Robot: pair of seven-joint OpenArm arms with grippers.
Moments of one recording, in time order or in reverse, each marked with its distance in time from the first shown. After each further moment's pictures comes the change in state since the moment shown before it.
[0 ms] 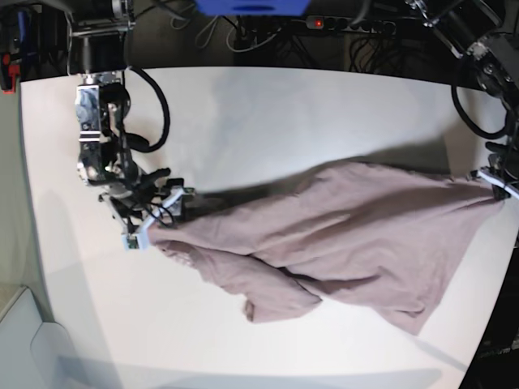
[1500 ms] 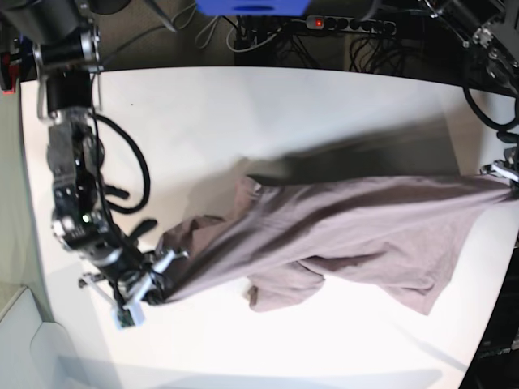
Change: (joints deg) left arm 3.1 -1.3 -2.5 6.9 0.0 0.0 0.0; right arm 14.6 7.8 -9.0 8.5 0.2 0.1 -3.5
